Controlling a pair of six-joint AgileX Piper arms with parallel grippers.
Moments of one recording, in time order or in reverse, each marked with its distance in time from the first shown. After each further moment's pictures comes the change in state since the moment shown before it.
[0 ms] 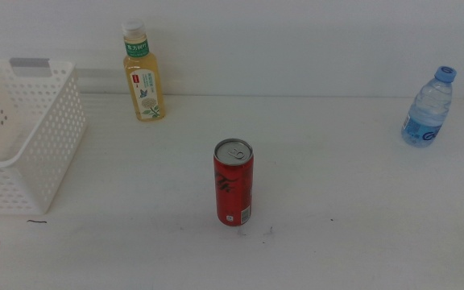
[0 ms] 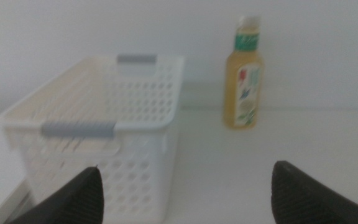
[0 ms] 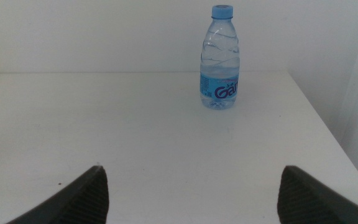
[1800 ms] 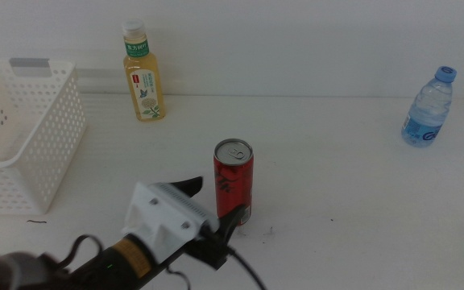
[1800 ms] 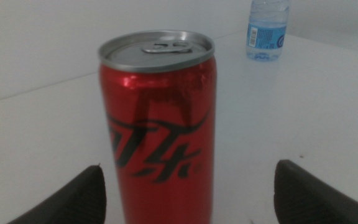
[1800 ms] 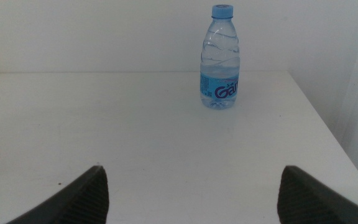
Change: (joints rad) left arm -0.649 1.790 -0.347 0.131 -1.359 -0.070; right arm 0.000 0.000 0.000 0.000 0.000 0.000
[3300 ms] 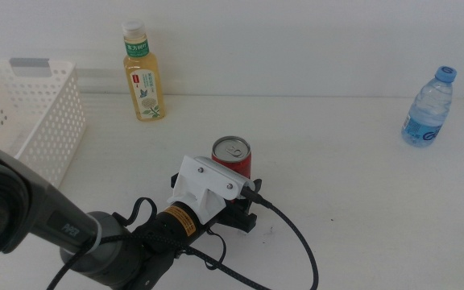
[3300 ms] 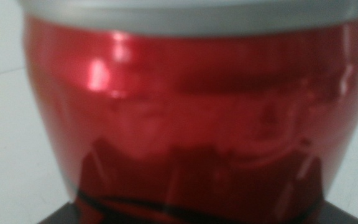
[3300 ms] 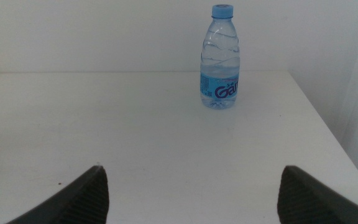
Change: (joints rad) left arm 0.001 0.242 -0.322 -0.049 0.150 -0.018; right arm 0.000 0.000 0.000 0.000 0.000 0.000
